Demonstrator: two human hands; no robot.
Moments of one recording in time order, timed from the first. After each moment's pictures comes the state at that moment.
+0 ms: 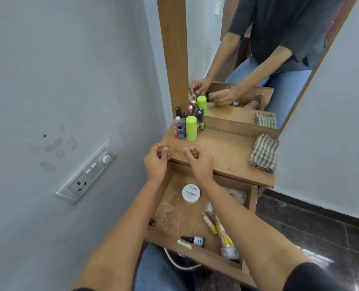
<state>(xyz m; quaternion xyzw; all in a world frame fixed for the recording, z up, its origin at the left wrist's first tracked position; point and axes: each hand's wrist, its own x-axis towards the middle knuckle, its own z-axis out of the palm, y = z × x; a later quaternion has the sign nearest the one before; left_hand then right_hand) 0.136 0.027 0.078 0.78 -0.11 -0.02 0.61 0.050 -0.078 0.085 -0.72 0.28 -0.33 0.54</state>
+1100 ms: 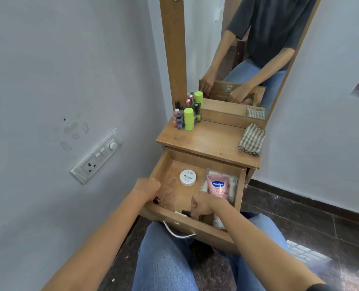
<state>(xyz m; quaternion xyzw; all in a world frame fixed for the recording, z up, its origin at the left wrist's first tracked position) 0.055 0.123 0.083 0.87 -0.42 -0.15 -0.23 -0.075 -0.046 0.036 -0.90 0.09 0.29 0.30</state>
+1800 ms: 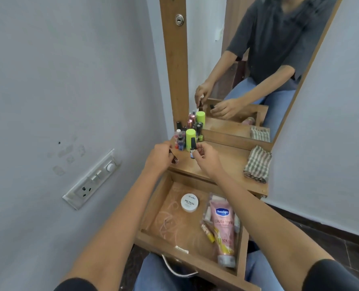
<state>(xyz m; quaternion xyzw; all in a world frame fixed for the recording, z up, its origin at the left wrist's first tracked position) 0.136 0.022 0.159 0.91 -0.32 -0.02 0.25 0.041 -0.121 0.127 -0.82 0.21 -0.23 0.48</state>
